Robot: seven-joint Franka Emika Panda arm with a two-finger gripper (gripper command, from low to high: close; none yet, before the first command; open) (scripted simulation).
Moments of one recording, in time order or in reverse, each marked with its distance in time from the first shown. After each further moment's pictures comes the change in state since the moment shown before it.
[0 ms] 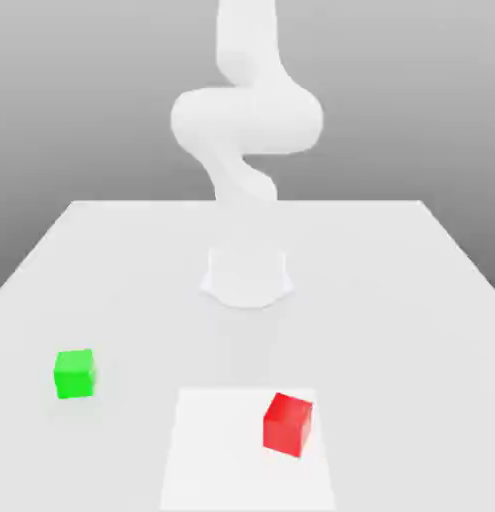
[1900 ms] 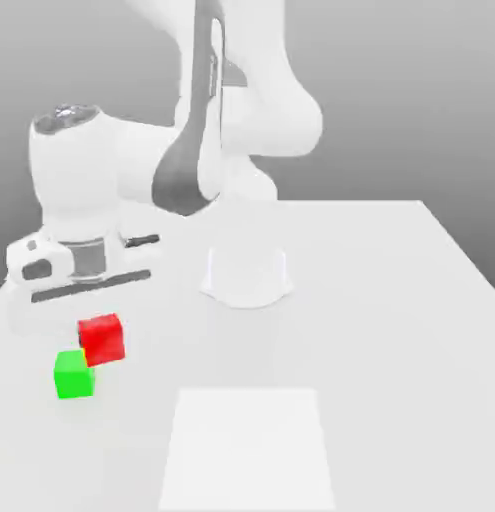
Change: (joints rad) arm -0.433 0.597 -0.296 -0.440 -0.023 0.324 -0.825
